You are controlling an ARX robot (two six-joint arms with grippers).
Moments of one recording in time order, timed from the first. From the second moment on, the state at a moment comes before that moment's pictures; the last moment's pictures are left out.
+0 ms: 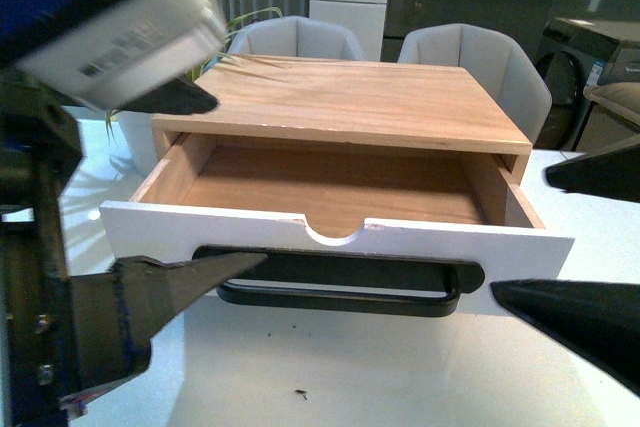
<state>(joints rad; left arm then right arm) -0.35 1.30 0.63 0.27 0.46 0.85 0.23 1.11 0.59 0.05 -0.58 -0.52</state>
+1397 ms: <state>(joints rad) 0.00 0.32 0.01 0.32 0.00 -0.01 0.00 0.05 0.05 0.00 0.00 0.00</state>
